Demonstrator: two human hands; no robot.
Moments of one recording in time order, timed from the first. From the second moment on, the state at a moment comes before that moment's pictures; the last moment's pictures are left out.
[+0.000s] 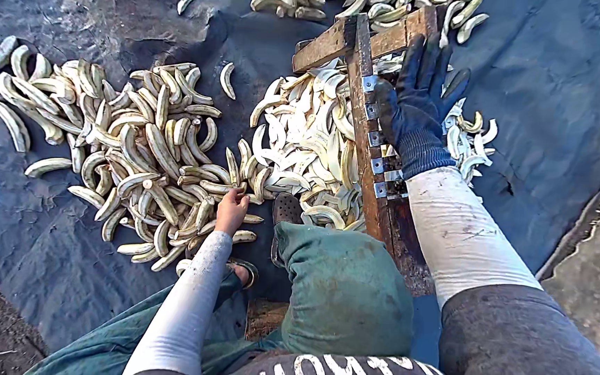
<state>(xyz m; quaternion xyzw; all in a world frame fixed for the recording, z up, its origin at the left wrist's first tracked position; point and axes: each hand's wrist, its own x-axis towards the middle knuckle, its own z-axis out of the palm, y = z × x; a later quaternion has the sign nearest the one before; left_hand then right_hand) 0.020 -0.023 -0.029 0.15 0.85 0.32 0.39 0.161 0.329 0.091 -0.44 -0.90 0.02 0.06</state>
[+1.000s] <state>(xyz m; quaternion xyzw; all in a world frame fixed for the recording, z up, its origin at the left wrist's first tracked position) 0.036 0.003 0.037 0.47 0.79 0.34 0.17 0.236 0.205 0.131 -0.21 -0.94 0.24 0.09</state>
